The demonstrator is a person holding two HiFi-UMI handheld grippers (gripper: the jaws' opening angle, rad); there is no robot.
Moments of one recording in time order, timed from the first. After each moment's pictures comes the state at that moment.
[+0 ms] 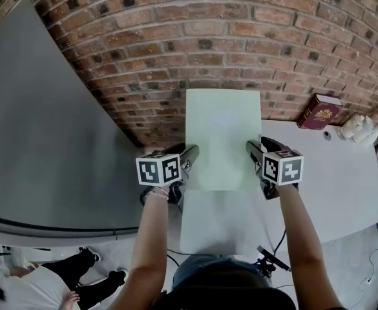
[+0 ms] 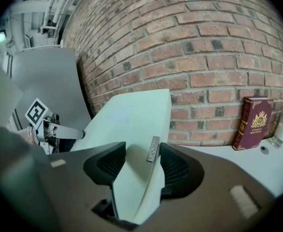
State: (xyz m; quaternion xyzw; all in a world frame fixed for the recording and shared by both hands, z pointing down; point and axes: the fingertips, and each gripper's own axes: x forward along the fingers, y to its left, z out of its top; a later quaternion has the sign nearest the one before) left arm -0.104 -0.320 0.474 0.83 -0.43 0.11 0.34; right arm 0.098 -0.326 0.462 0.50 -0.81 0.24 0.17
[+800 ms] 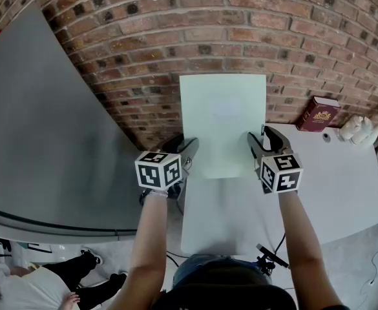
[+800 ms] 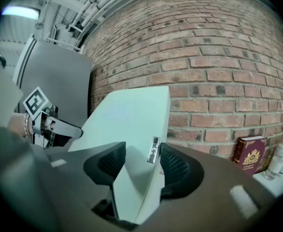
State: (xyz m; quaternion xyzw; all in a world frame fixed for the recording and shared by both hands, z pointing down) left arm -0.105 -0.325 0.419 0.86 -0.45 0.09 0.22; right arm 0.094 -0.329 0.393 0.54 -0.83 0.07 0.11
